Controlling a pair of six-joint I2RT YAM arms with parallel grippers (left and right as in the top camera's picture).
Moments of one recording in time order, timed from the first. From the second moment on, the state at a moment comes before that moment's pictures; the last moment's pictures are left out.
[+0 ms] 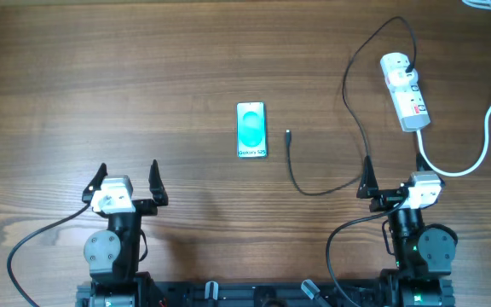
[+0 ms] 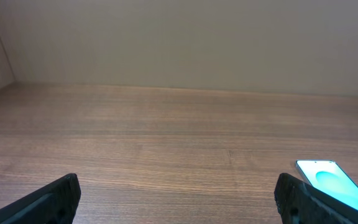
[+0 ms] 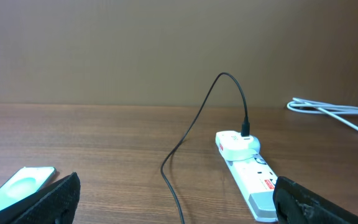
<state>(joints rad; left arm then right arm) 0.06 0.01 0.01 -0.07 0.02 -0.04 -0.02 0.01 0.01 0.00 -0.07 0.00</state>
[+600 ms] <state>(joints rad) 0.07 0.01 0.01 0.04 0.43 -0.17 -0.02 0.01 0.01 0.00 -0.07 0.00</state>
